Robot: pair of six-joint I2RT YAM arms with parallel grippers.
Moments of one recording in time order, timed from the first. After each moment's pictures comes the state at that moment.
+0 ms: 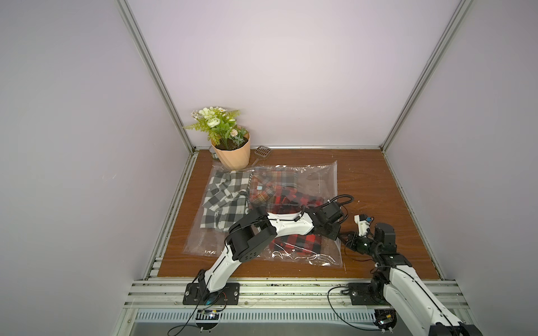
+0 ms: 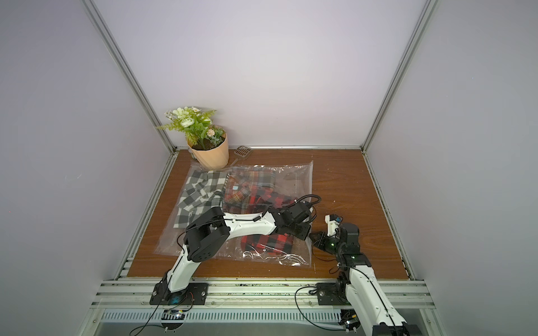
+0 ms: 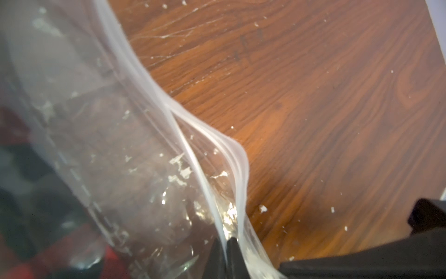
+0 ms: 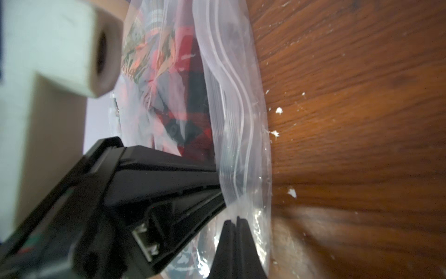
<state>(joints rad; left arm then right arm) -1.10 2.18 1.53 -0.29 0.07 -0.56 0.05 0.71 0.10 -0.05 -0.58 0.59</state>
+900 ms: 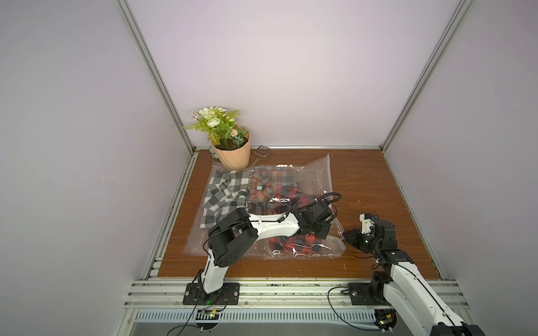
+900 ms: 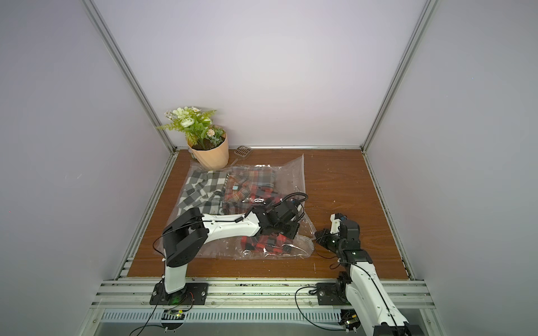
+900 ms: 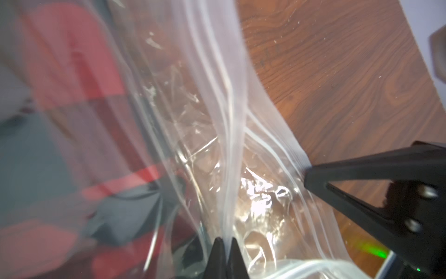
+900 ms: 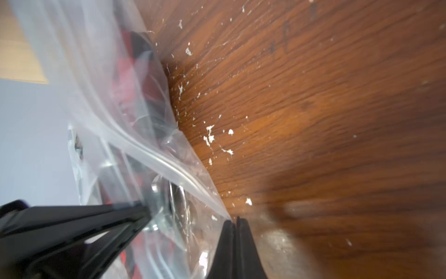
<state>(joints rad) -1.06 1.94 1.30 -0.25 0.02 -0.54 0.05 0.73 0.17 -0.19 -0.37 0.60</state>
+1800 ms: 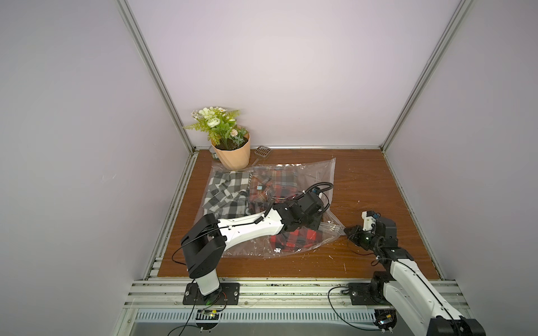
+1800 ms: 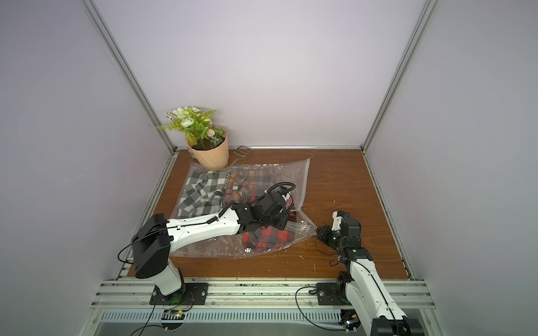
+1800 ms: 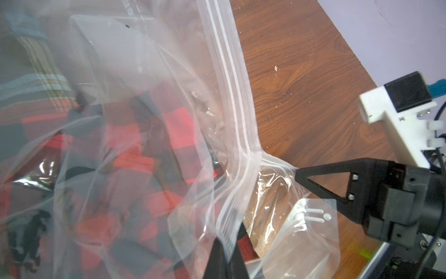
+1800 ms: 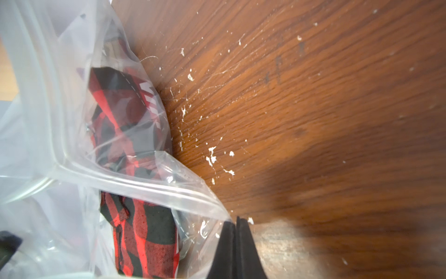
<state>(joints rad) -1.04 1.71 1.25 -0.33 -0.13 -0.51 0.02 0.77 0.19 -0.13 -0.35 0.63</state>
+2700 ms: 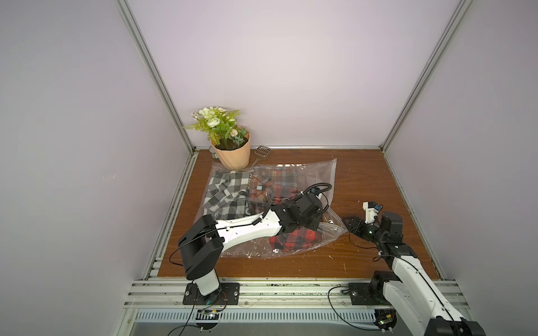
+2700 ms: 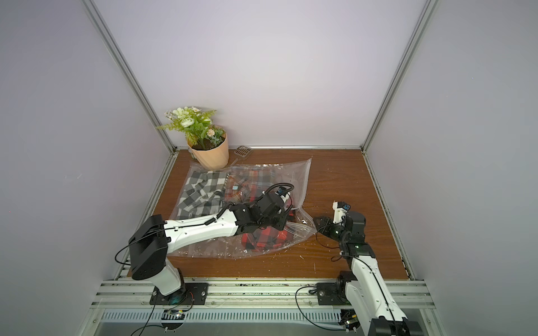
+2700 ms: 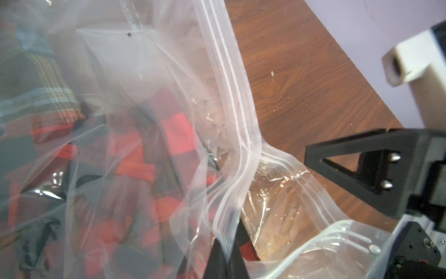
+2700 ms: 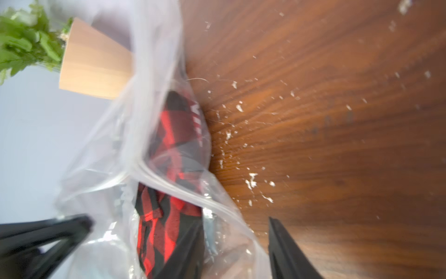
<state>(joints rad) -1.04 1.70 1.22 -0.28 -0.13 -0.47 -0.02 0.78 0.29 -0.08 -0.50 0.51</state>
